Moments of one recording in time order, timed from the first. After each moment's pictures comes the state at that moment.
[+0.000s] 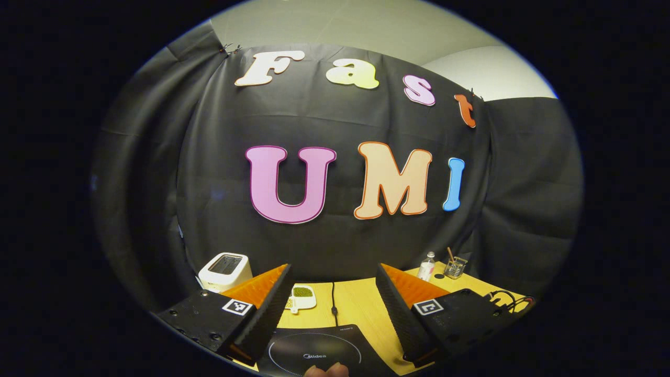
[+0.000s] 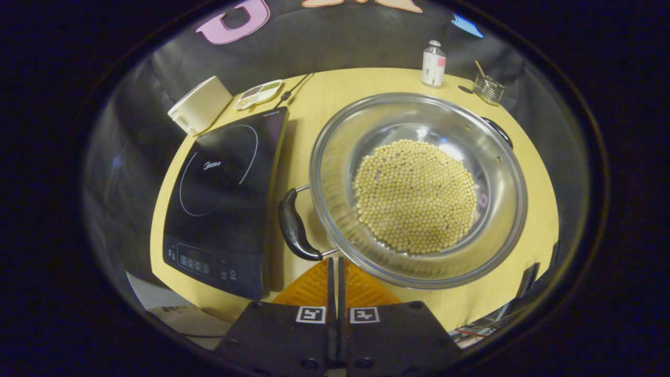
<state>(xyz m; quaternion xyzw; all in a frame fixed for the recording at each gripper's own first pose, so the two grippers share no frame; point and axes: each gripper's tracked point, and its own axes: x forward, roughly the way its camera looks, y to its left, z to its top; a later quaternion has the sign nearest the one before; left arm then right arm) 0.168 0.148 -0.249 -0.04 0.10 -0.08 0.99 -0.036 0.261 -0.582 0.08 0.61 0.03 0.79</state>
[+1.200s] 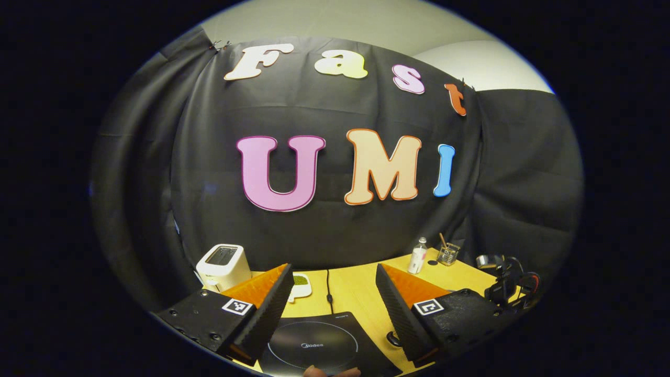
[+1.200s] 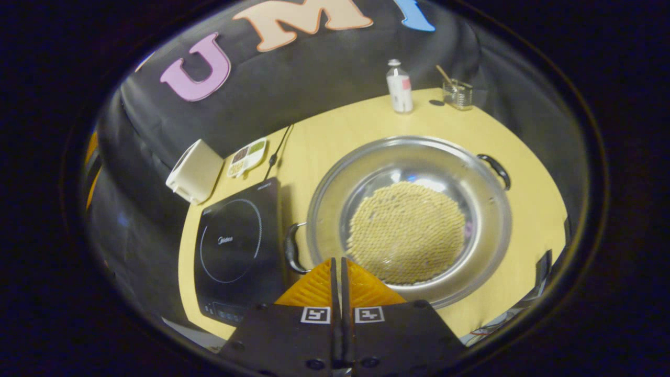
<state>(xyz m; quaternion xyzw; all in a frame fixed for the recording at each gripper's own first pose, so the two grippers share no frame) 0.144 0.121 -0.267 -0.02 0.14 -0.11 0.98 0.029 0.214 -0.542 0.18 0.50 -0.05 0.84</state>
